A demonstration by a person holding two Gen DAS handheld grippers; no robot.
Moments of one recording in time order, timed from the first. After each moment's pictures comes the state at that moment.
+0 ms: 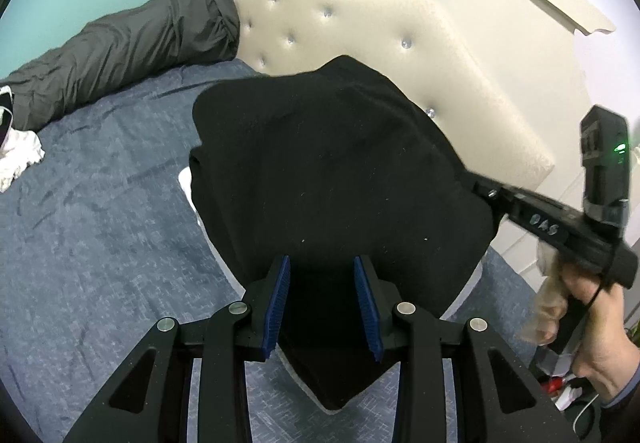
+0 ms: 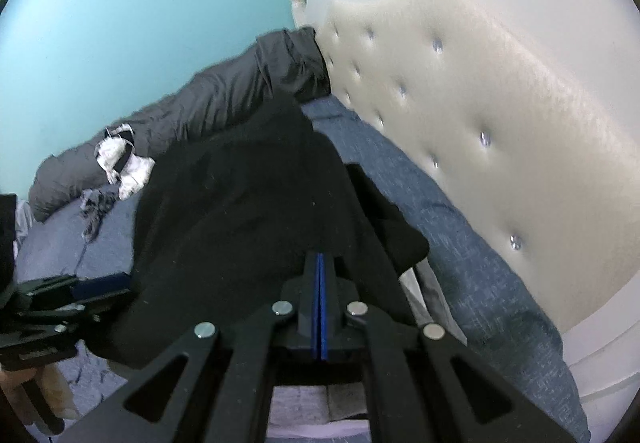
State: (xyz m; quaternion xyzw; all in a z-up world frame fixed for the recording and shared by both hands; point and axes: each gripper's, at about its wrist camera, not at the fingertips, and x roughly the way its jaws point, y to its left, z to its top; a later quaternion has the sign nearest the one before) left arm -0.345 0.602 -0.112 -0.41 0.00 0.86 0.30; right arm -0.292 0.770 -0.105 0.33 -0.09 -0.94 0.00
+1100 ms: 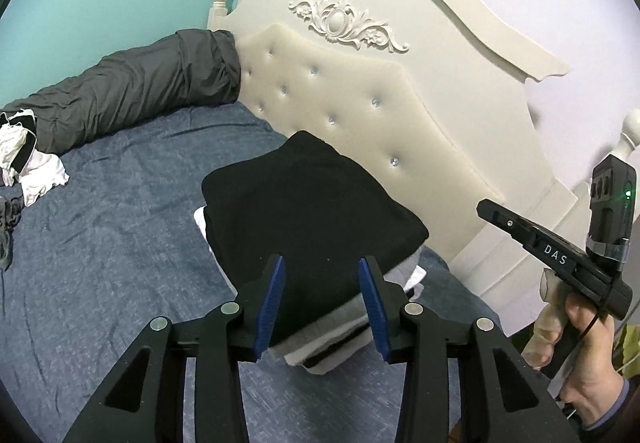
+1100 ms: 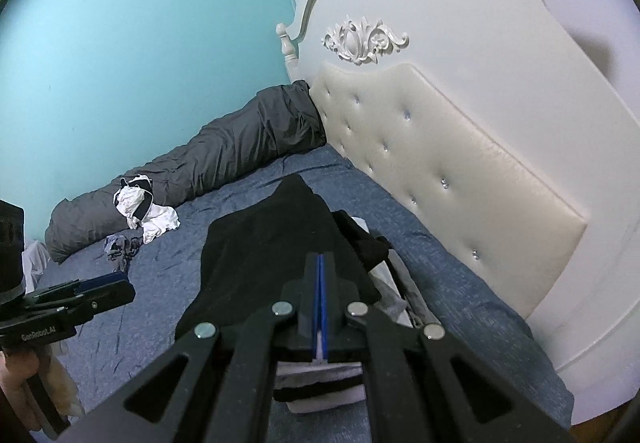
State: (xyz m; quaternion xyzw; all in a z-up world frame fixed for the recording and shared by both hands) left arm -0.281 0.575 -0.011 -0.37 -0.03 0.88 0.30; right arm -0.211 0.768 -0.017 0.28 -0.12 -0.95 -0.02
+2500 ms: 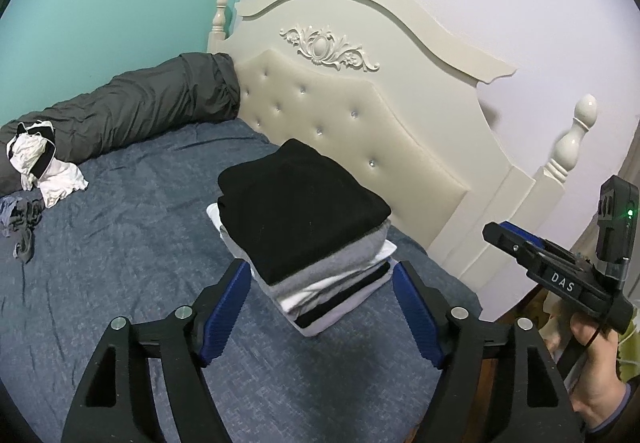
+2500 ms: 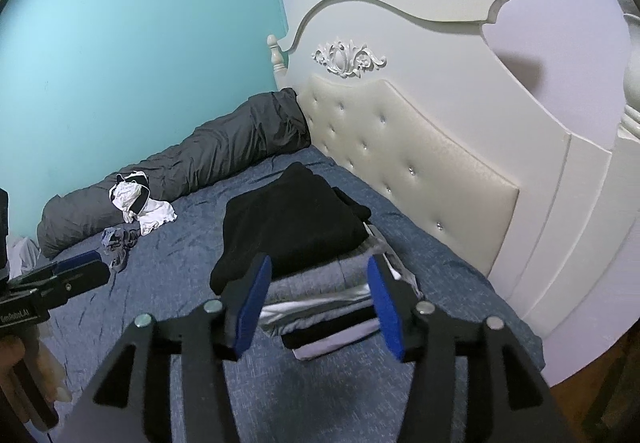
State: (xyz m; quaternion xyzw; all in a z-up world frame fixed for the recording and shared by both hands) left arm -0.184 0.525 0.028 -0.33 -0.02 0.89 0.31; right arm -0.098 0.717 0.011 0.27 -0.11 -0.95 -0.07
